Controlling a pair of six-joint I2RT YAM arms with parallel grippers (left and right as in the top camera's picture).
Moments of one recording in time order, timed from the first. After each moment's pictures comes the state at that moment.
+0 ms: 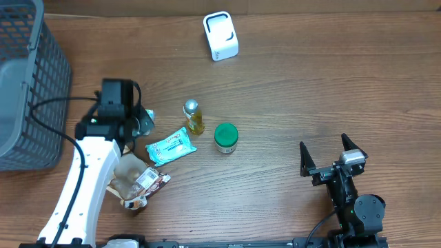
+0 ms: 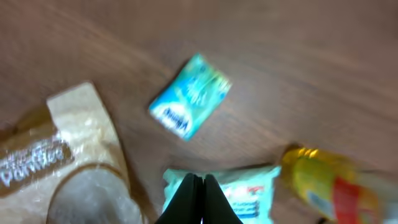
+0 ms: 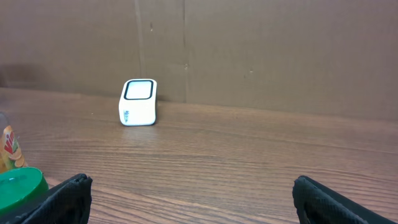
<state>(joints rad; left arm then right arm) -0.05 1.38 1.04 -0.78 -0.10 -0.57 0.08 0.01 0.02 -0.03 -0.11 -0.01</state>
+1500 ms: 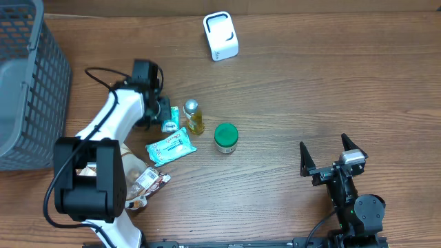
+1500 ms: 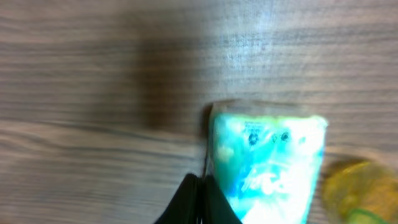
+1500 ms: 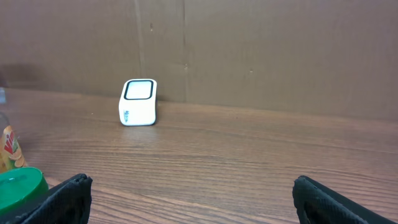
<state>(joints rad) -0.09 1.88 1.27 -0.75 -0.01 -0.25 0.08 0.01 0.02 -0.03 -0.11 -0.01</state>
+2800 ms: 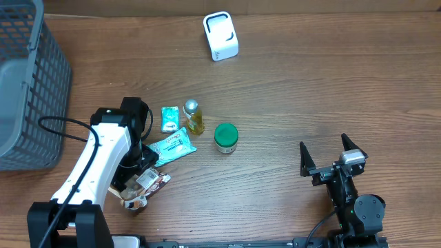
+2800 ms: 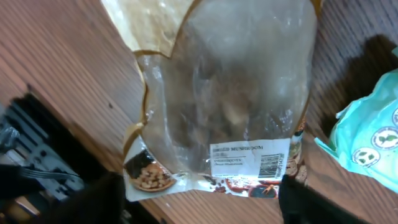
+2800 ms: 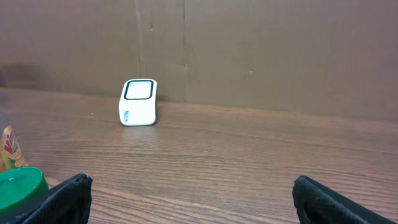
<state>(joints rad) -0.08 1.53 1.00 -1.27 -0.16 -0.98 0.08 0.01 0.02 -0.03 -0.11 -0.01</state>
